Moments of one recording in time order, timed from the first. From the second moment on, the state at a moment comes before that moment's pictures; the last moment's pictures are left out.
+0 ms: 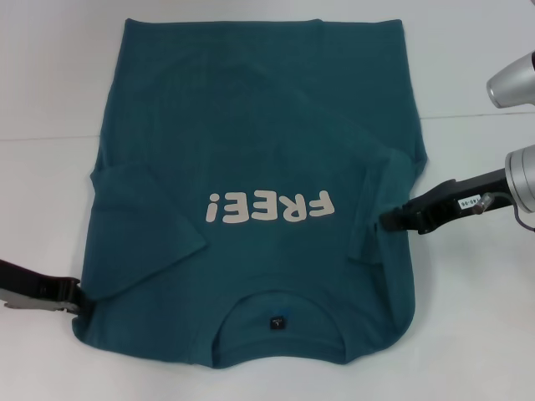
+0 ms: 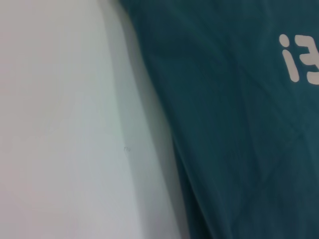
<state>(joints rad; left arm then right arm) -0.69 -2.03 -2.35 -0.84 -0.46 1.41 -2.55 0.71 2.03 -0.77 -0.88 -2.41 -1.44 2.06</state>
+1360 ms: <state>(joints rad) -0.62 -2.07 -2.36 -1.06 -0.46 1.47 -2.54 0.68 2.06 -0.77 -0.96 -2.41 -1.50 2.02</state>
